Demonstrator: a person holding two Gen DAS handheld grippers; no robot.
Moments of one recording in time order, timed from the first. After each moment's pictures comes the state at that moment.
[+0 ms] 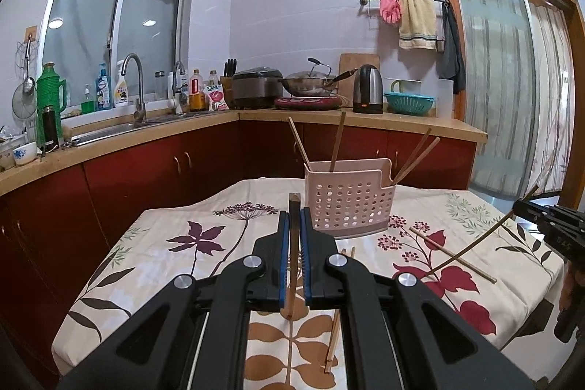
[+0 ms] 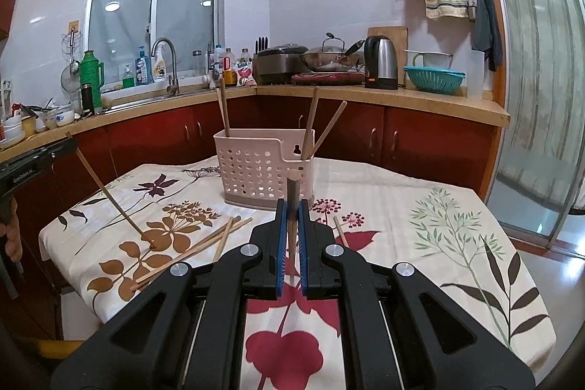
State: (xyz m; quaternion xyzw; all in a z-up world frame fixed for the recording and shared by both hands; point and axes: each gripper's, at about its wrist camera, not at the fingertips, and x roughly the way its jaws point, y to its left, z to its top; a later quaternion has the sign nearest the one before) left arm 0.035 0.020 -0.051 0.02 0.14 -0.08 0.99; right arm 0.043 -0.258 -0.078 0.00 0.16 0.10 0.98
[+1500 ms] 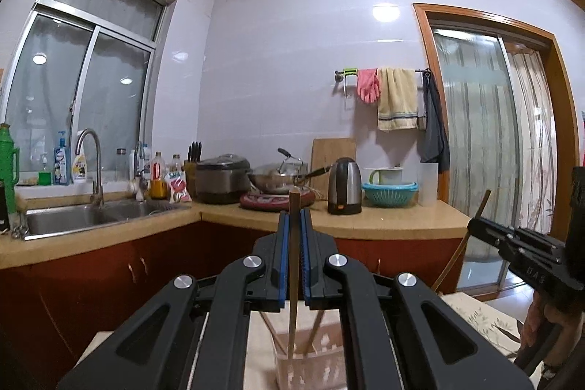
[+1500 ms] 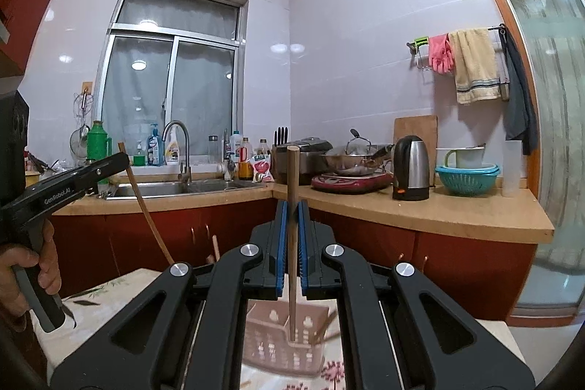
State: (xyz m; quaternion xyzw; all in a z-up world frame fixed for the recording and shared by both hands) left arm 0.161 -0.017 0.066 0.01 -0.02 -0.14 0.99; right arm 0.180 -0.253 0.050 0.01 -0.01 0.15 0.99
